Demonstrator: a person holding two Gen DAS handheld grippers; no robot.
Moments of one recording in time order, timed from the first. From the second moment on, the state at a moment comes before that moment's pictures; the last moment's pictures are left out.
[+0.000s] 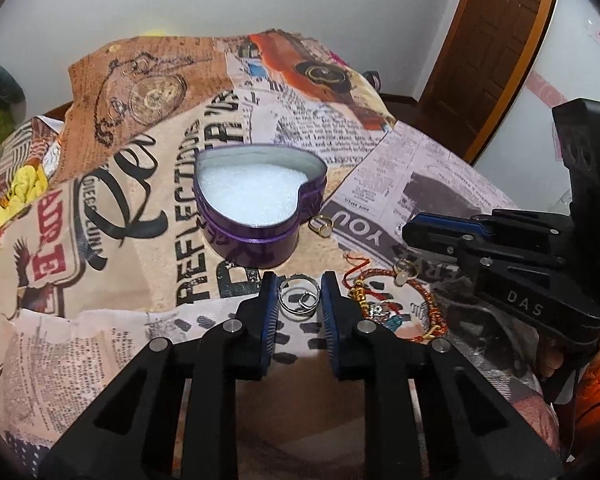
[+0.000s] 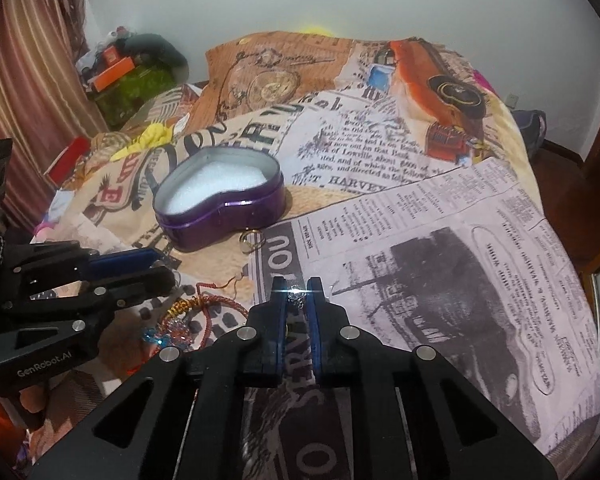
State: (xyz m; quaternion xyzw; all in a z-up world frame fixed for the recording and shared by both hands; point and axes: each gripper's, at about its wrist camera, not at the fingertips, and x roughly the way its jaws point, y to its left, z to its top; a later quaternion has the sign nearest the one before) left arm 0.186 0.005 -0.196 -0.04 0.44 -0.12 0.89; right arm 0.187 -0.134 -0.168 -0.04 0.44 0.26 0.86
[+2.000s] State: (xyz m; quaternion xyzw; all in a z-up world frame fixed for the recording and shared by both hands) left arm 0.265 0.043 -0.187 -0.05 0.41 -0.09 0.91; right arm 0.251 -0.065 -0.164 -0.07 0.43 0.34 0.83
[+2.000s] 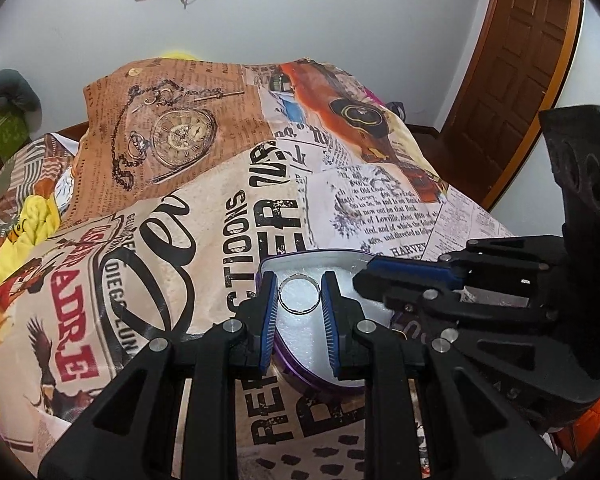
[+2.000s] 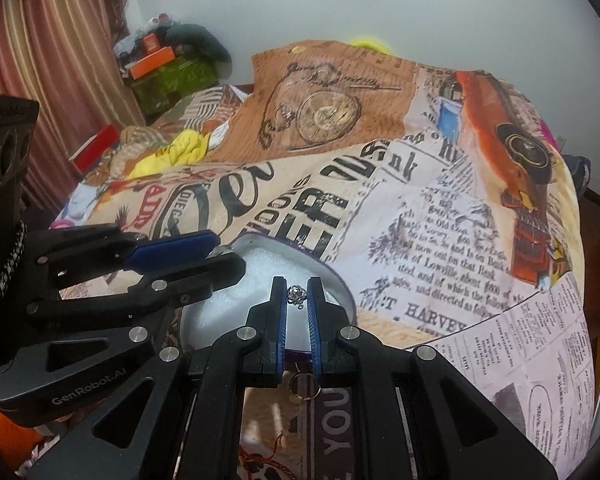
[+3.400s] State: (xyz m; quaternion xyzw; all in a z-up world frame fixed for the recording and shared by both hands) left arm 0.189 0.043 -0.108 -0.03 0.37 -0.06 0.93; right arm 0.186 -0.092 -0.084 -0.08 0.37 0.30 0.88
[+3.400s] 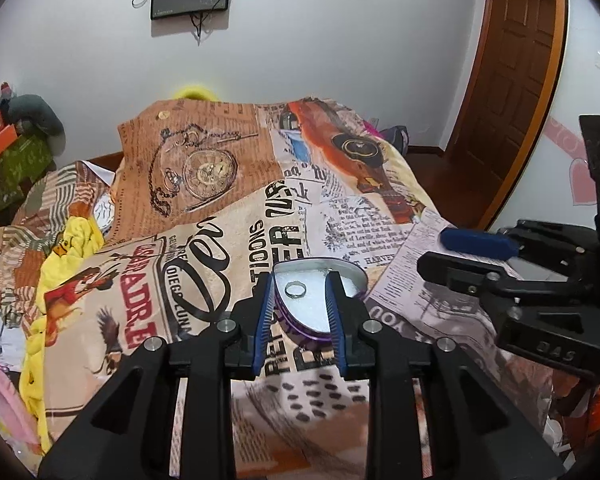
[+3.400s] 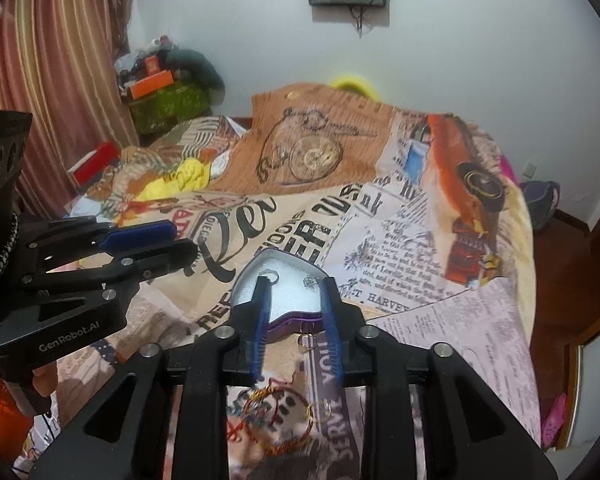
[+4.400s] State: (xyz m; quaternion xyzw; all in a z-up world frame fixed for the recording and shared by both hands) left arm 0.153 -0.003 -0.174 -0.01 0.45 -0.10 0.88; right arm 0.135 -0.155 -0.126 -0.05 0.42 0.22 0.88
